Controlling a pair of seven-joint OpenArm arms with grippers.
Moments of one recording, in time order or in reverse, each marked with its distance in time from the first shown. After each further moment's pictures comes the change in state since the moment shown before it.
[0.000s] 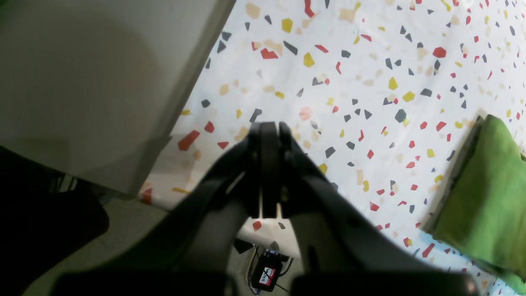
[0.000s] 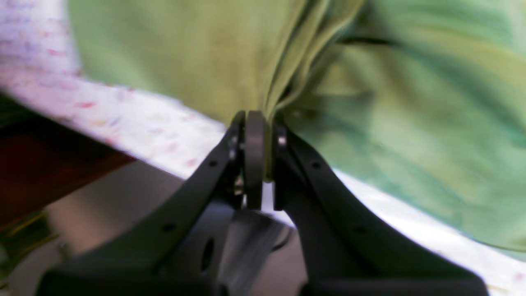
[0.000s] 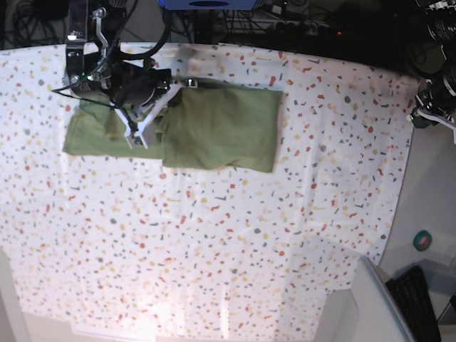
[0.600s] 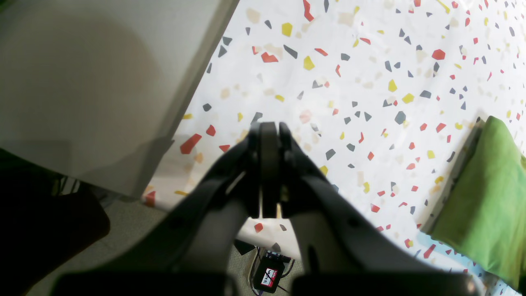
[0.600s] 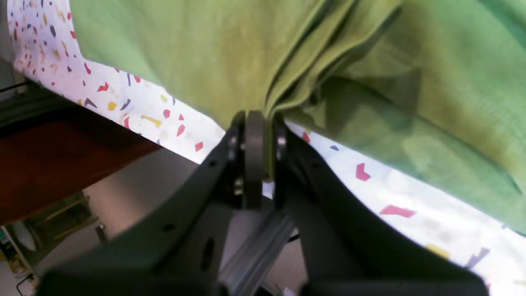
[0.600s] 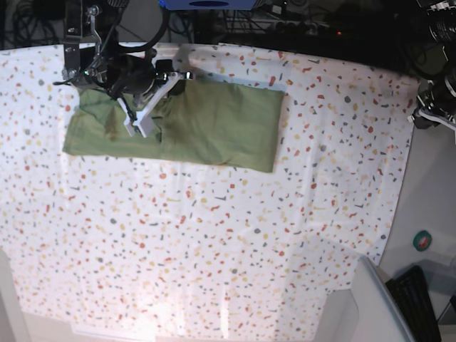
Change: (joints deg) left arm 0.0 -0.5 0.0 0.0 0.0 0.0 0.0; right arm -1.1 1.6 0.4 -3.6 4.4 -0.1 0.9
